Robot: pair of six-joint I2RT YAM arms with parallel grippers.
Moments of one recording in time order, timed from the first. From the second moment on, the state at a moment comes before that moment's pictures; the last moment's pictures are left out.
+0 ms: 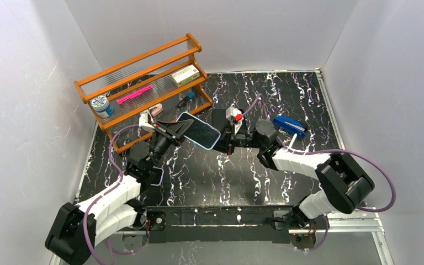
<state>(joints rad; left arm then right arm) -0.51 0.94 0.32 0.83 0.11 -1.52 0.73 1.45 0.63 0.95 -0.83 0.35</state>
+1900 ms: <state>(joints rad) -0.51 0.89 0.31 0.83 0.10 -1.34 0.79 1.44 0.44 1.36 -0.59 1.01</state>
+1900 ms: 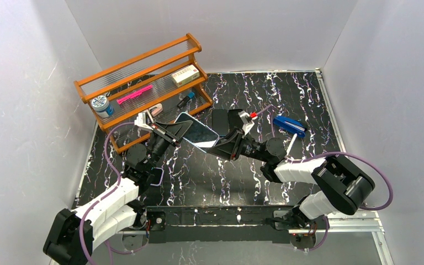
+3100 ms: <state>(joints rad) -0.50 0.86 0.30 0.83 0.09 -1.40 0.79 1.42 0.51 1.22 -0.71 0.72</state>
